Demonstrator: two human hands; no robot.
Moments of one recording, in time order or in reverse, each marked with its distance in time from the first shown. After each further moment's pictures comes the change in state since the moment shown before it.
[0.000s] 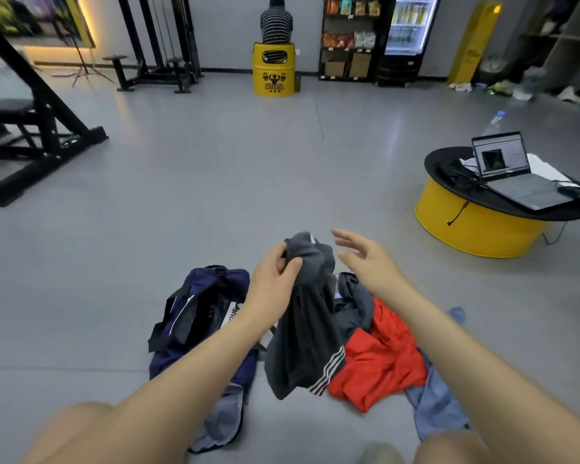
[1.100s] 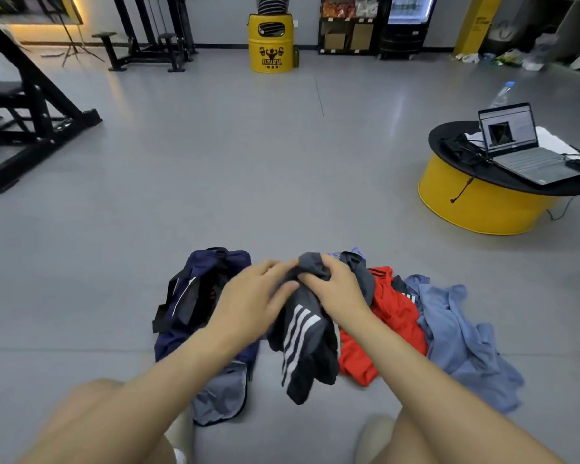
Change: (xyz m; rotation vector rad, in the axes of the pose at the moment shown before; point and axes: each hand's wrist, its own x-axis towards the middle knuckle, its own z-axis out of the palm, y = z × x) left_hand -0.039 -0.030 -0.037 0.902 -0.064 0.405; right_hand -0.036 0.028 0.081 0.089 0.106 0.072
